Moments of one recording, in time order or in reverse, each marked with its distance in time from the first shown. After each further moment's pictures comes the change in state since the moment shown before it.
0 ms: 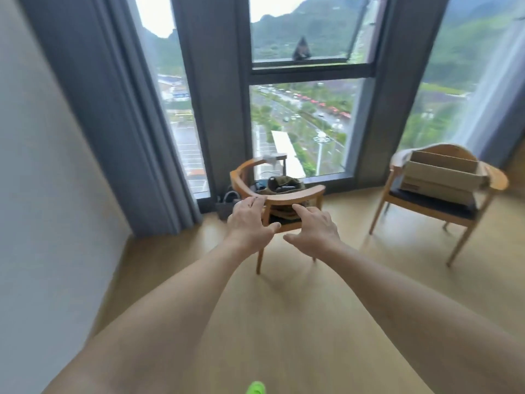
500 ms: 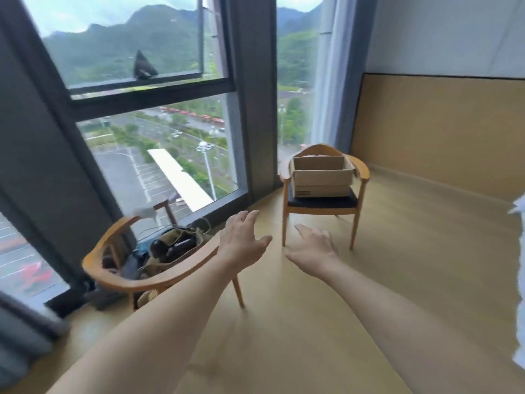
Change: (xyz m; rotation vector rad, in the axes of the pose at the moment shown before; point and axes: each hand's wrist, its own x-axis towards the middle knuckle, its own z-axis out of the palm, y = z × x) left_hand 0.322 0.165 0.203 -0.015 -0.321 0.449; right_hand 0.222 0.233 -0.064 0.028 0.205 0.609
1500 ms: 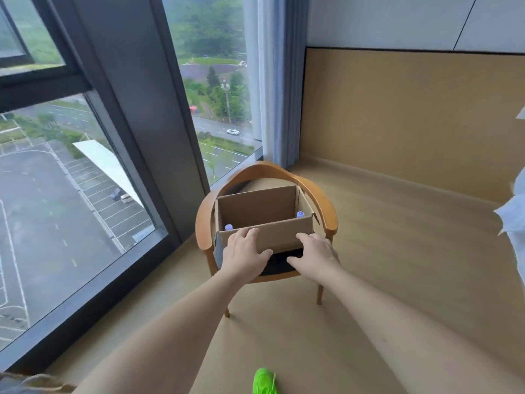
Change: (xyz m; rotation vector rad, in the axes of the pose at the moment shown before) left_hand 0.655 0.178 0.328 -0.060 -0.257 0.098; right_hand 0.651 0.277 -0.072 -0.004 -0.061 0.260
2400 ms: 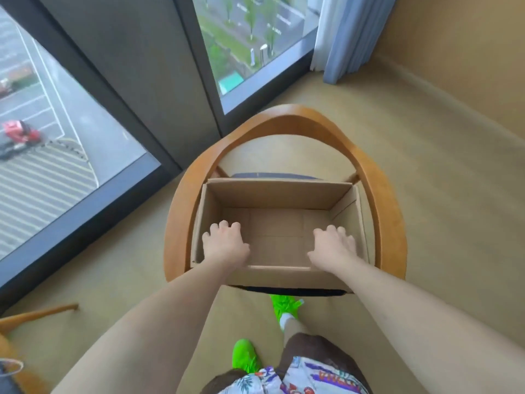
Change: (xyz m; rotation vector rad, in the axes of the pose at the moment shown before) left_hand 0.379 -0.125 0.139 0.328 -0.456 -0.483; right_hand 0.466 0.032 0.089 -0.545 -0.510 -0.027
